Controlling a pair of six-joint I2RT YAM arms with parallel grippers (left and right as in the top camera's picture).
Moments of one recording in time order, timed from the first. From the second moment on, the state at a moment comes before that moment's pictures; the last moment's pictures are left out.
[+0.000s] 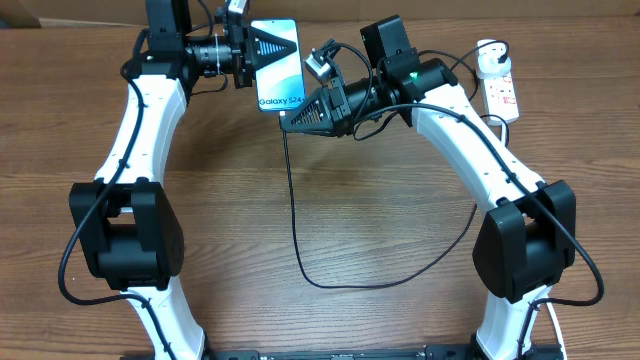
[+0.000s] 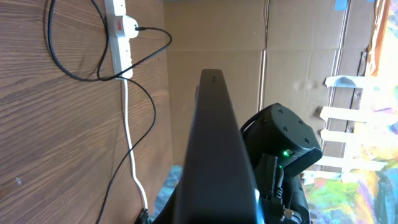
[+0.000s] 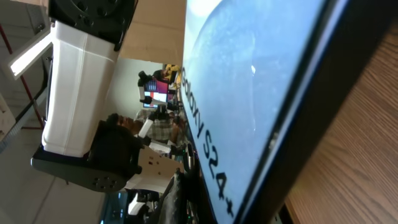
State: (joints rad) left arm -0.02 2.05 1.77 -0.34 1.35 -0.91; right arm 0.40 2.01 1.77 -0.72 -1.37 0.43
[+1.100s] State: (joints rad) left arm -0.03 2.05 1.77 -0.34 1.35 -0.91; right arm 0.40 2.01 1.77 -0.72 -1.37 0.43
